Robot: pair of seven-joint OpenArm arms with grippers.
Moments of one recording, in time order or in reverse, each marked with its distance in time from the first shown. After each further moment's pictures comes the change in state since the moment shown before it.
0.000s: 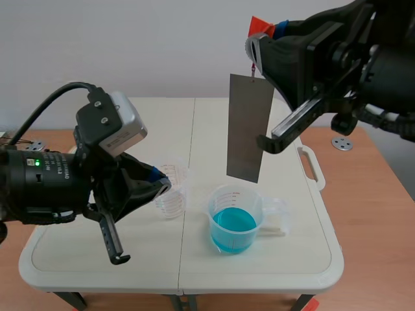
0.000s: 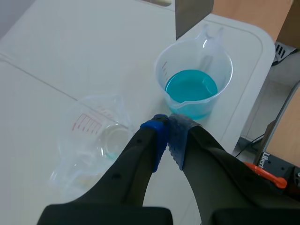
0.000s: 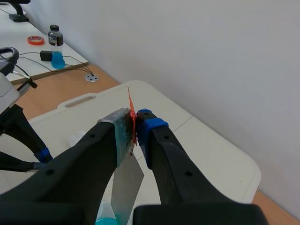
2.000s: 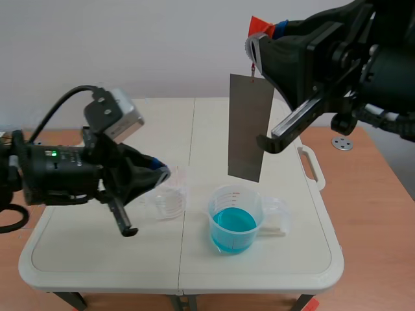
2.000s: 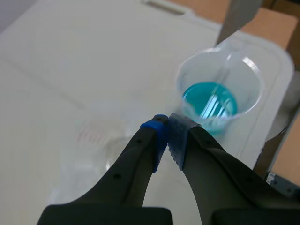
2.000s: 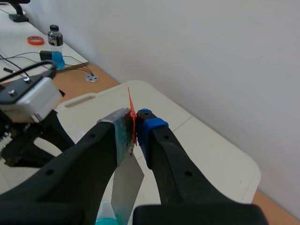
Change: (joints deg) left arm -5.5 1.0 -1.3 -11.4 -0.8 -2.1 -5.8; right arm 0.0 0.0 0.0 0.0 0.0 0.0 0.0
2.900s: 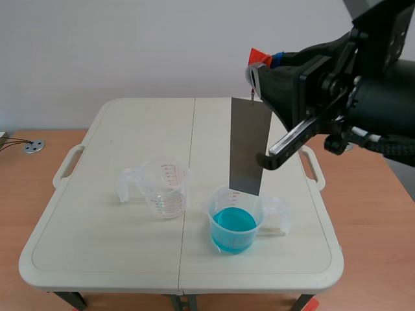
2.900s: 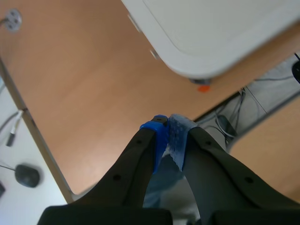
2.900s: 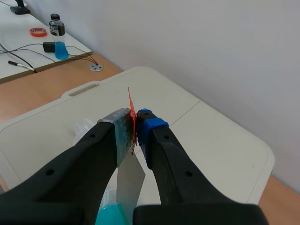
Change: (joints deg) left arm 51.7 -14.8 -39.1 3.0 3.0 14.1 -11.5; right arm 0.0 0.0 0.0 -5.1 0.4 0.0 0.0
